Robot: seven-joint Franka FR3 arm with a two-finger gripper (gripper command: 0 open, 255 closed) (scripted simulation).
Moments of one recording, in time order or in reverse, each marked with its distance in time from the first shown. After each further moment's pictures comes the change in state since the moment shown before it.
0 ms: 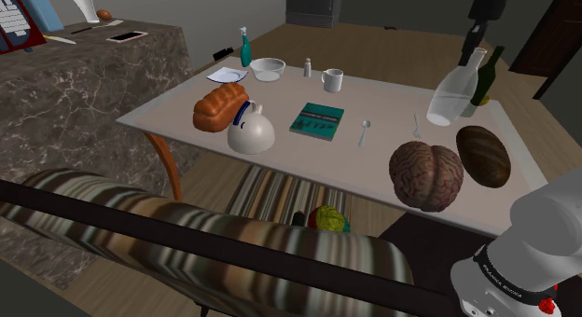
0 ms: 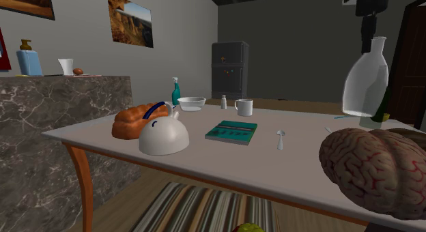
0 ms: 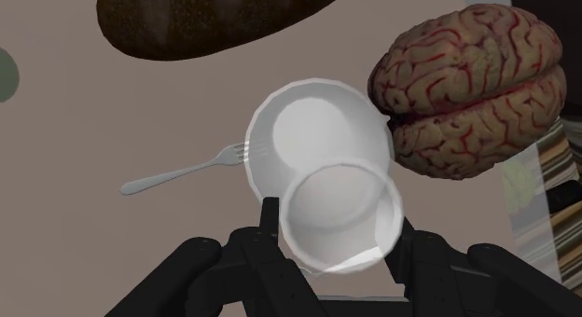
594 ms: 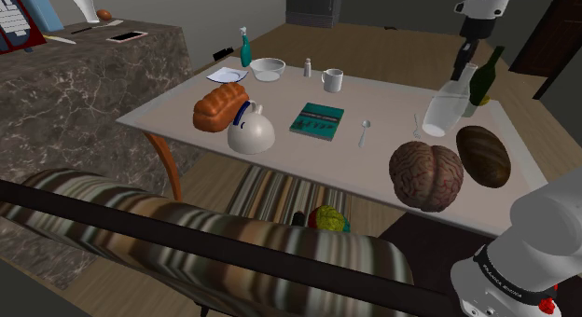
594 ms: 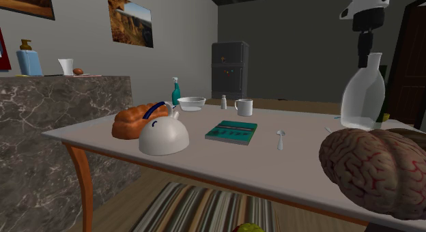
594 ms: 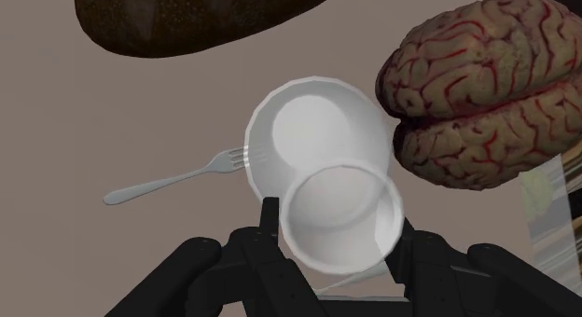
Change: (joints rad) arm -0.001 0.000 -0.001 -0.119 -0.002 0.119 0.009
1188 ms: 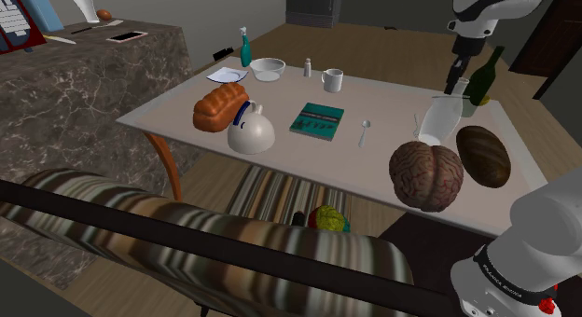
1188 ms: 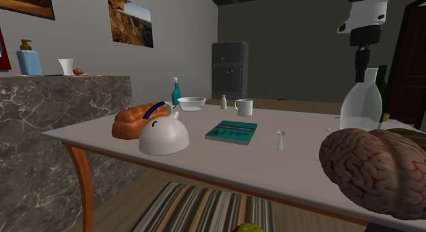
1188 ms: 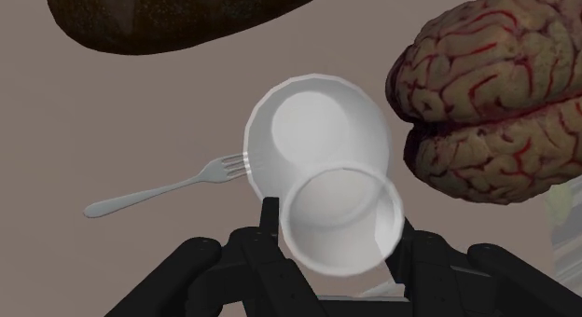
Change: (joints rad) arm -0.002 0.017 -0.003 -0.103 0.001 0.120 0.004
